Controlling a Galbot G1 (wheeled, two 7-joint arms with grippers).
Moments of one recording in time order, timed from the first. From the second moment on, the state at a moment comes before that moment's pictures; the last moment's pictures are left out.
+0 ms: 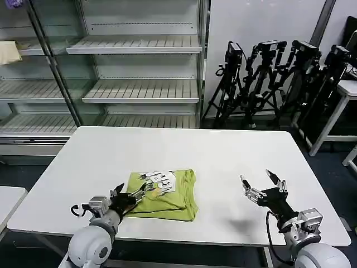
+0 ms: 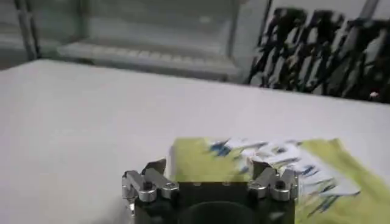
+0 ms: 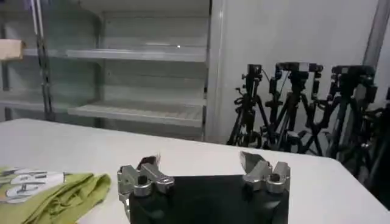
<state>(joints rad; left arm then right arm) 1.22 -1.13 -0.33 -2.02 -0.67 0.57 -0.35 -1.47 1.08 0.65 2.27 0.47 -0.40 0.01</state>
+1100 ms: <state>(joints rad) 1.25 -1.13 -0.35 -2.02 -0.56 0.58 -0.31 -1.46 1.08 0.65 2.27 0.47 -0.40 0.01</state>
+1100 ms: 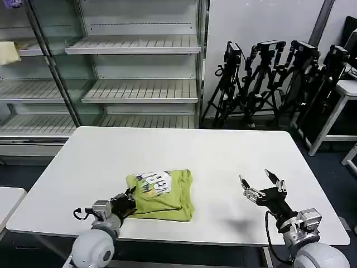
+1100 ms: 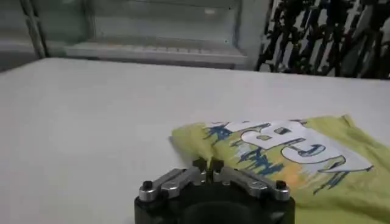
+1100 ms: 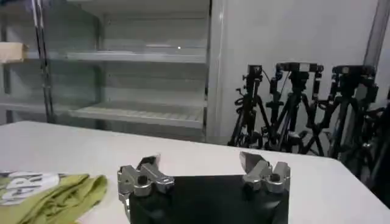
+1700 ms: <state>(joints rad) 1.32 -0.83 -0.84 -2.00 -0.21 0.56 0.06 -1.46 1.08 0.63 2.27 0.47 -0.39 0.00</state>
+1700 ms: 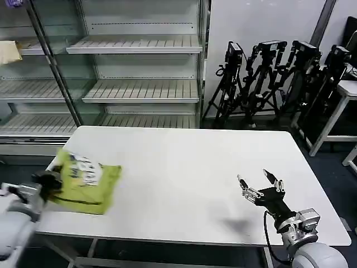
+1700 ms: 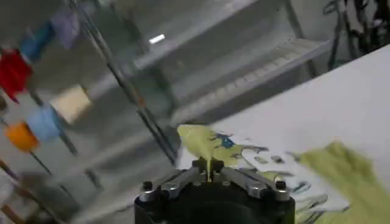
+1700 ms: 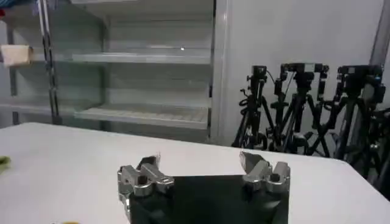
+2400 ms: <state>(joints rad) 1.39 -0.98 -0.43 -2.26 0.37 0.48 0.11 -1.50 1.08 0.66 2.28 0.46 -0.39 0.00</state>
